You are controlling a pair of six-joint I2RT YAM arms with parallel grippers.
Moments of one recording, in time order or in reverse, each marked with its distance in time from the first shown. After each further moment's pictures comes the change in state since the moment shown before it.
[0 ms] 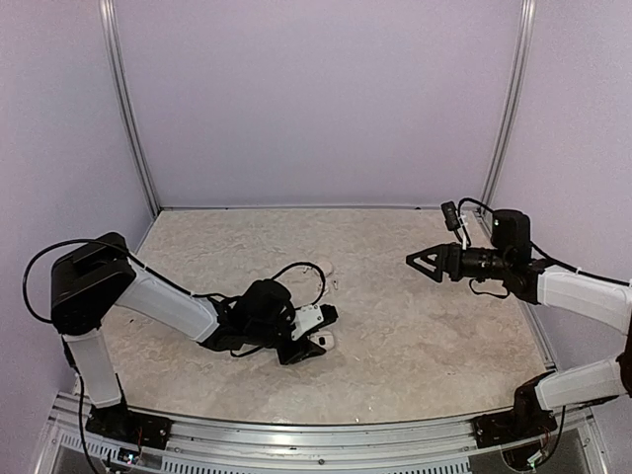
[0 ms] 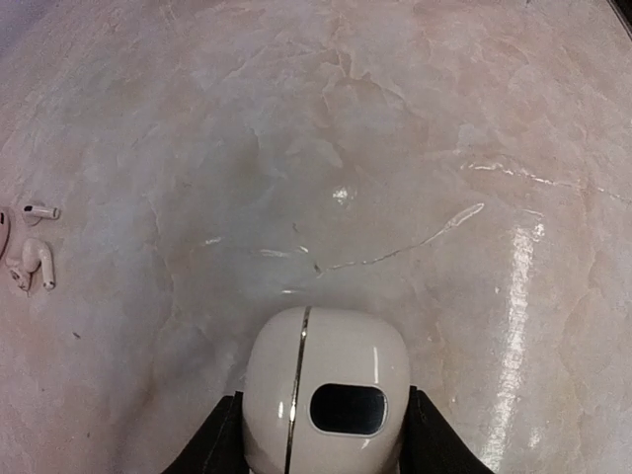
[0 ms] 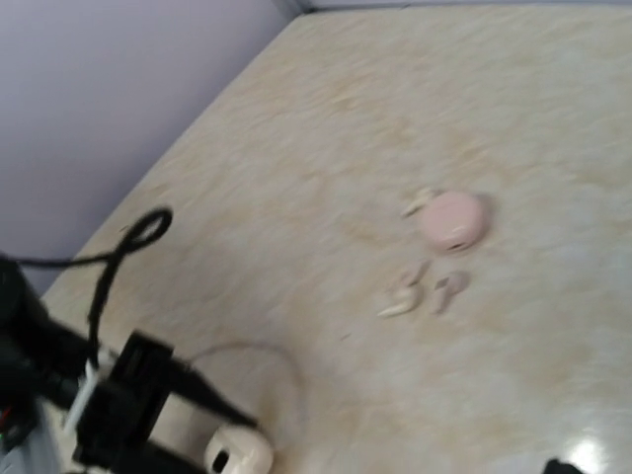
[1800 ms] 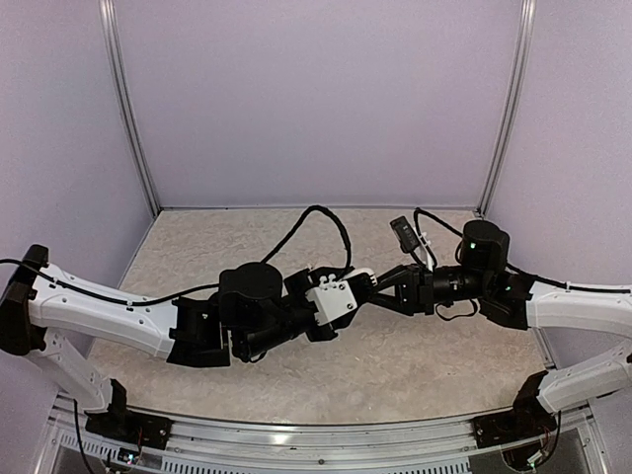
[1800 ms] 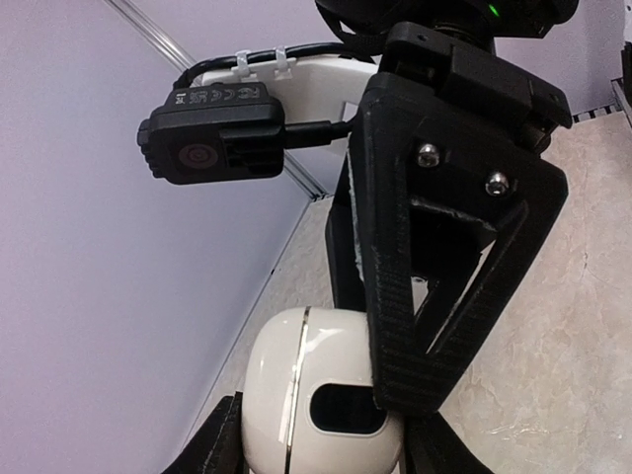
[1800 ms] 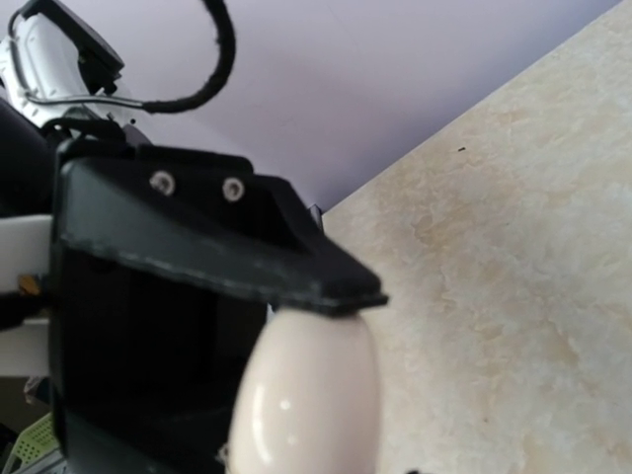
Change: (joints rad) left arm -0.363 -0.334 0.154 0.082 -0.587 0.332; right arm 0.472 -0.026 -0.024 0.253 -0.090 0.237
